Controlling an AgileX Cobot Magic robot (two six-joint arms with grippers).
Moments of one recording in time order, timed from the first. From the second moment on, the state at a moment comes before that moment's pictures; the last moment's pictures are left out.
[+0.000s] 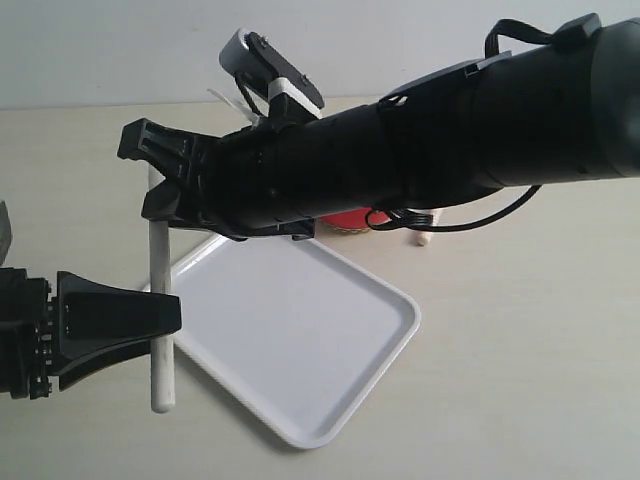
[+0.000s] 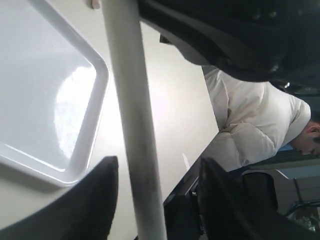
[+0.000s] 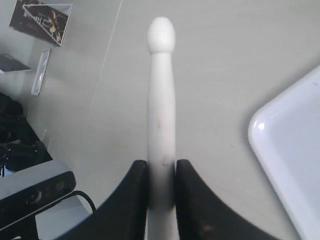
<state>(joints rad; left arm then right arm) -0.12 1.29 -0.25 -1.73 1.07 1.35 0.83 1.76 -1.05 1.74 0.38 -0.86</state>
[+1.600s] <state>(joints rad) -0.12 1.29 -0.25 -1.73 1.05 1.30 0.95 1.71 -1.08 1.75 0.09 -0.82</state>
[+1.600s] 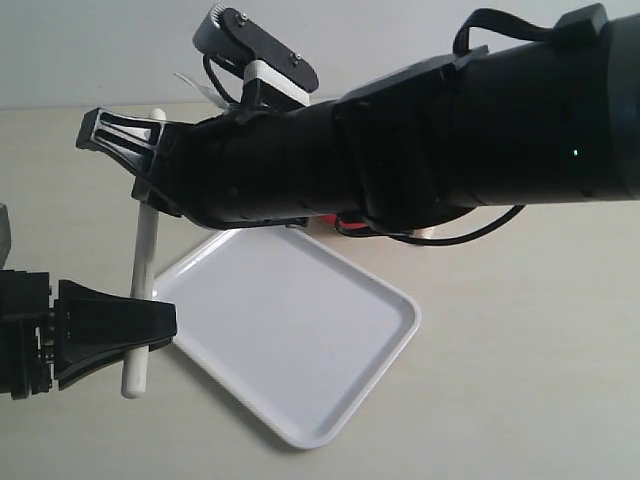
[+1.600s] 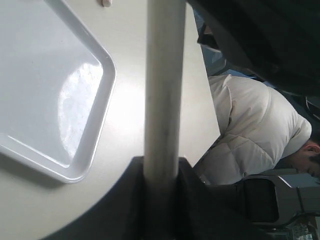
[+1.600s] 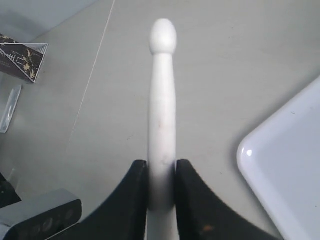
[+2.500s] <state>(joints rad) -0.03 1.22 -0.25 -1.73 1.01 1.34 0.90 1.26 -1.05 1.74 -0.70 -1.37</state>
